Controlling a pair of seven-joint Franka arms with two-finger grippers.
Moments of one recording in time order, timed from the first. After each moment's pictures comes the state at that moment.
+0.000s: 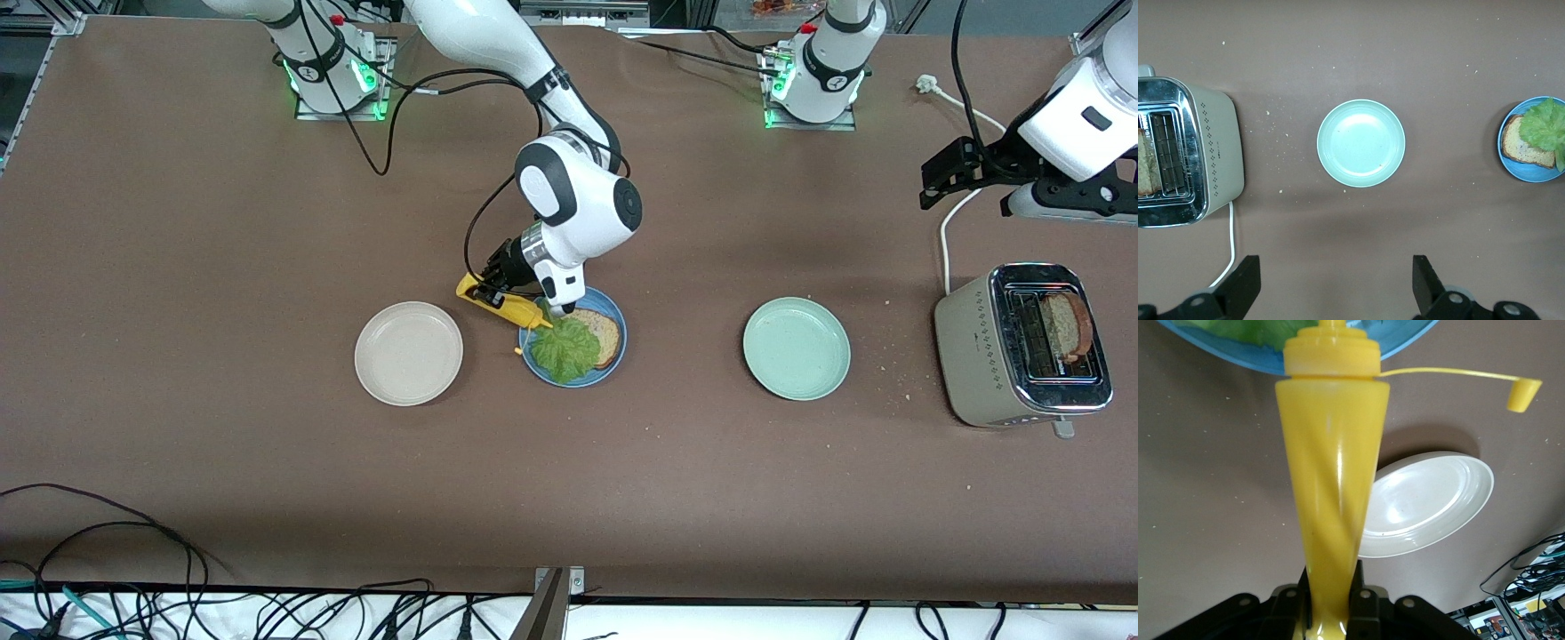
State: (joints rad) left arm 0.07 -0.01 -0.18 -1.55 -0.03 1.51 -0.05; right arm 1.18 0.93 -0.51 -1.22 -0.19 1.59 -0.47
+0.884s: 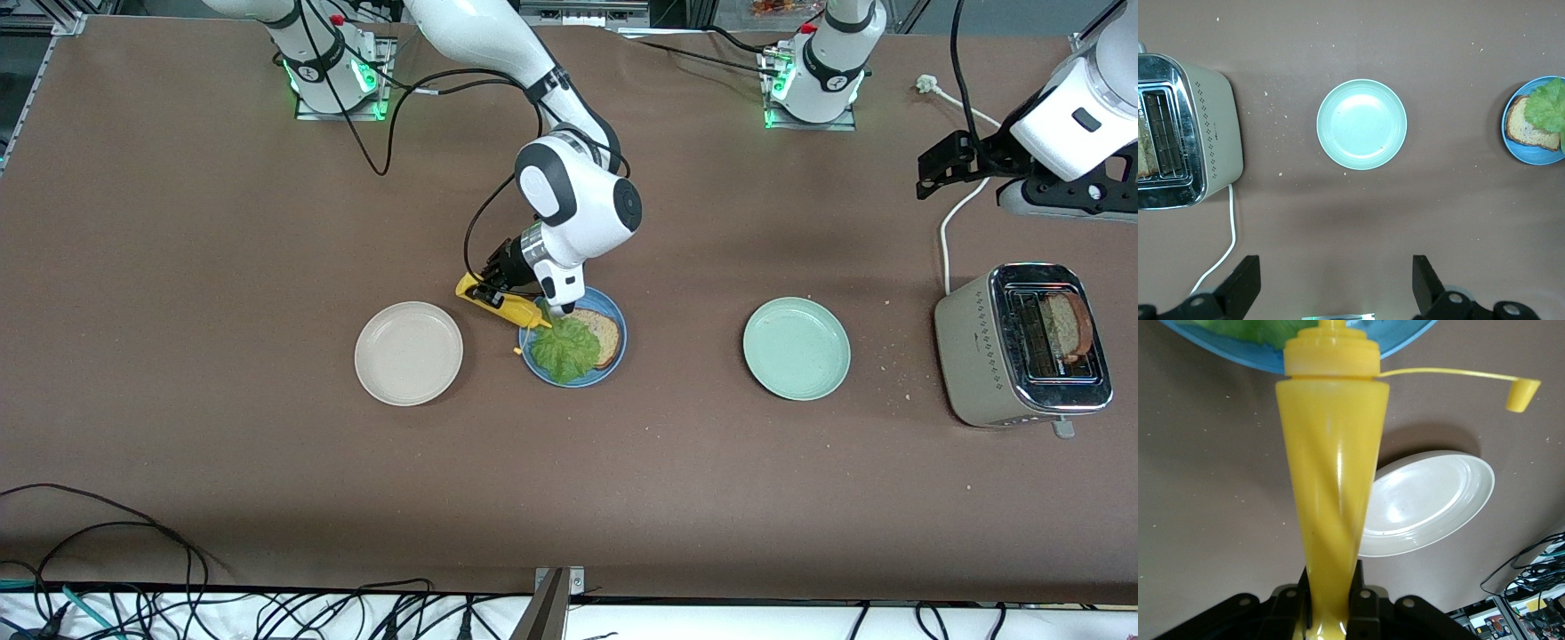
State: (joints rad) left arm 0.07 -0.01 -0.18 -1.55 -0.03 1.45 -0.05; right arm 1.18 0.93 -0.51 -1.22 -0.19 1.59 -0.47
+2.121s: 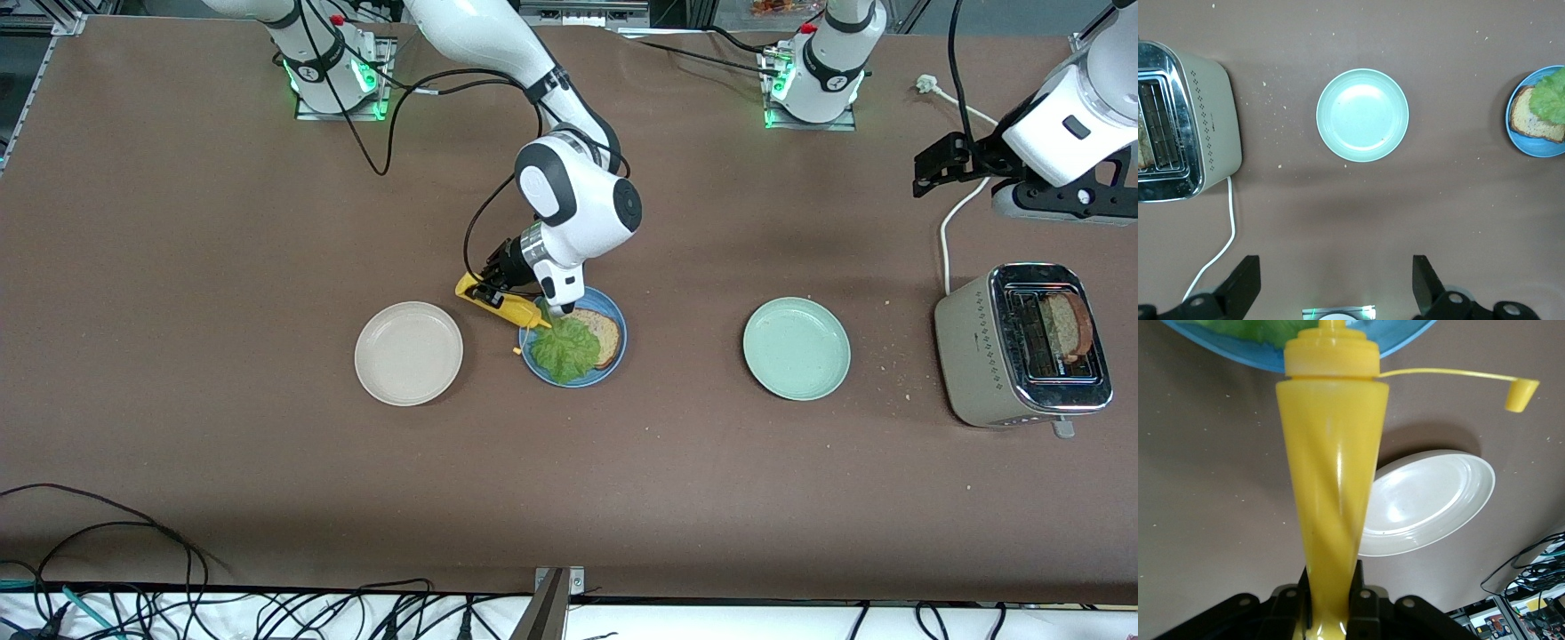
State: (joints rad) left arm 0.08 0.00 -0.18 -1.56 -0.03 1.44 -0.05; right arm 1.18 0.93 -0.51 -1.22 -0.19 1.58 -0.47
